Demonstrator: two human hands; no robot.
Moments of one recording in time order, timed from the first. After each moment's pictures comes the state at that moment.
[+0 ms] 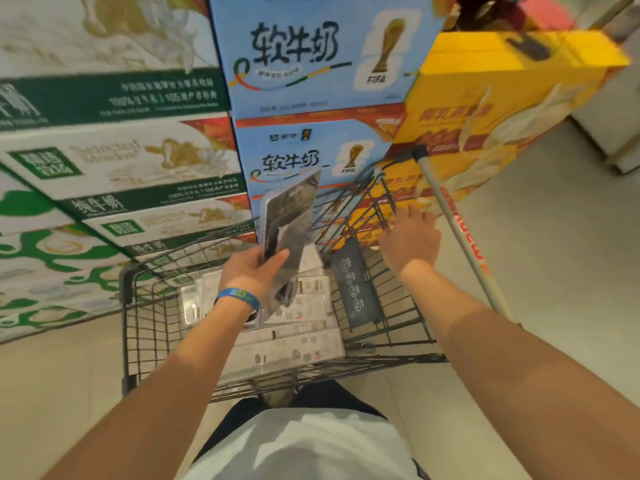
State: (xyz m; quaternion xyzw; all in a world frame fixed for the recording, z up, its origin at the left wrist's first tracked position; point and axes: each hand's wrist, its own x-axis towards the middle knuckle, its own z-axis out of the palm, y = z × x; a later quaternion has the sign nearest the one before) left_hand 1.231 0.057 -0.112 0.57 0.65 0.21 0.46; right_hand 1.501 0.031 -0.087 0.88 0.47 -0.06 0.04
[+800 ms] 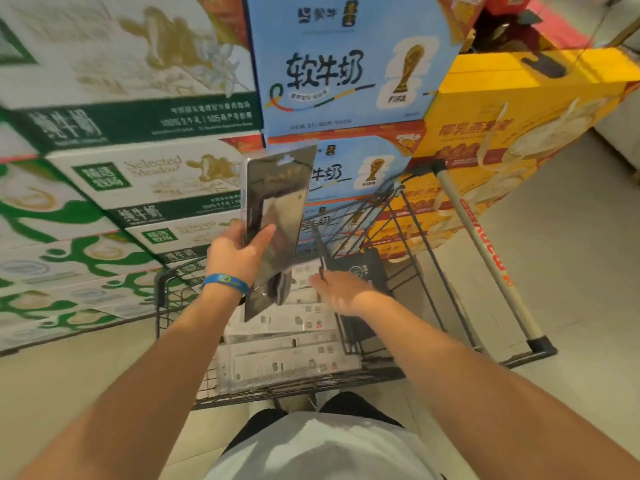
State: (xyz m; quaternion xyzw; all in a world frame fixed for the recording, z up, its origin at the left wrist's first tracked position) left_hand 1.188 0.074 -0.062 0.52 0.60 0.39 0.46; right_hand 1.381 0.023 -0.094 0.69 0.57 -0.44 0.08
